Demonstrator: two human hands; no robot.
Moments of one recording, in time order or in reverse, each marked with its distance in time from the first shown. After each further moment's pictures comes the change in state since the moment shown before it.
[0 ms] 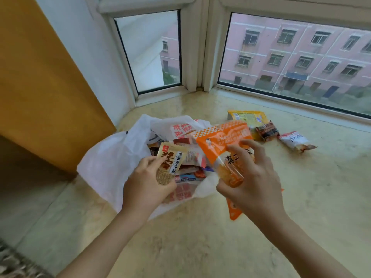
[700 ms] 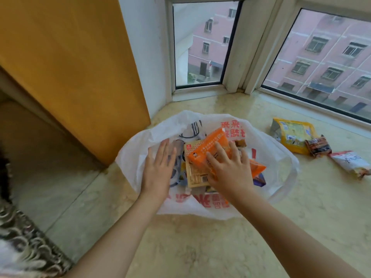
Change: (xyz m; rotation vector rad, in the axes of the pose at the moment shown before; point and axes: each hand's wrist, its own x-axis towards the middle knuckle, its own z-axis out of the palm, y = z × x) left_hand 0.061 -0.121 0.028 0.993 -0.149 0.115; right_hand 0.057 -0.062 0.154 -0.564 -0.347 -0.377
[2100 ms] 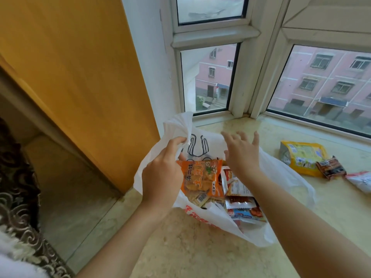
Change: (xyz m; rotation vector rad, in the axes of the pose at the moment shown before) left_hand -0.010 -0.054 -0.121 -0.929 0.688 -0.148; right_hand 0.088 0.028 -0.051 0.109 0.199 0.211
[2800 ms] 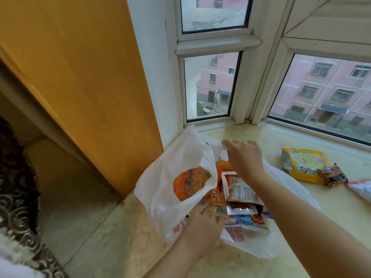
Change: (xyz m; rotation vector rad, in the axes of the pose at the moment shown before) left_hand -0.099 -0.001 0.087 0.597 -0.774 0.627; right_hand 0.012 0.010 0.011 0.060 0.203 -0.126
